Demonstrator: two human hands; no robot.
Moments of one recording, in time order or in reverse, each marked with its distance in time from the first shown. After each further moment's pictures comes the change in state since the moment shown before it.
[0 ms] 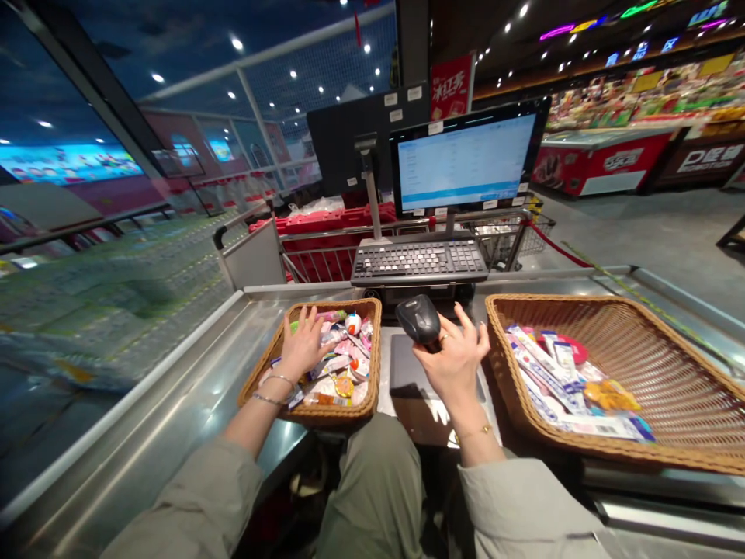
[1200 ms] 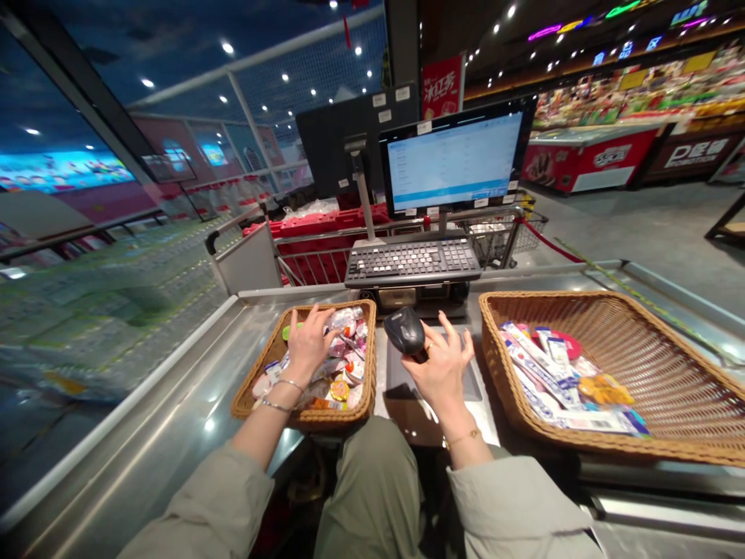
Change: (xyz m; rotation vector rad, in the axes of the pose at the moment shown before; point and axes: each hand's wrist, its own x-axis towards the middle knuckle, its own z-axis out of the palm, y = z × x) left_hand 0.010 0.039 -0.027 -0.278 0.322 0.026; right_hand -0.018 -0.003 0.006 0.036 -0.097 0.010
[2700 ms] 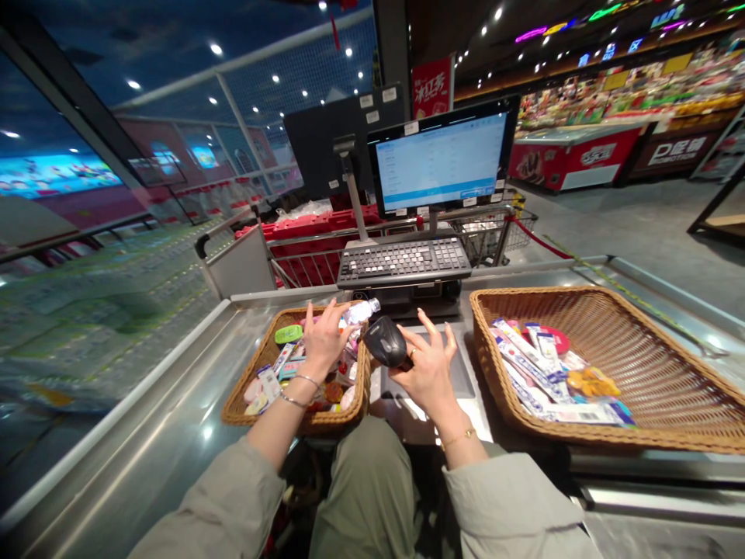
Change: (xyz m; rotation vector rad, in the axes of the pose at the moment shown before) left_hand 0.018 0.044 0.014 -0.058 0.030 0.074; right_hand 0.002 -0.004 -0.011 0.115 -0.117 -0.129
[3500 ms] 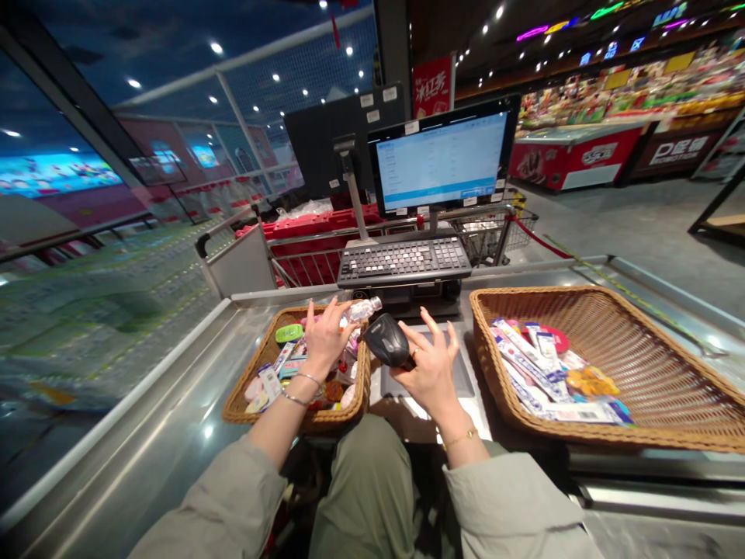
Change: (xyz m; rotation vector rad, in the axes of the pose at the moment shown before) left_hand 0.001 0.002 0.002 -0.081 0.133 0.042; right_hand -0.001 0.003 -0.002 -0.018 0.049 -0.031
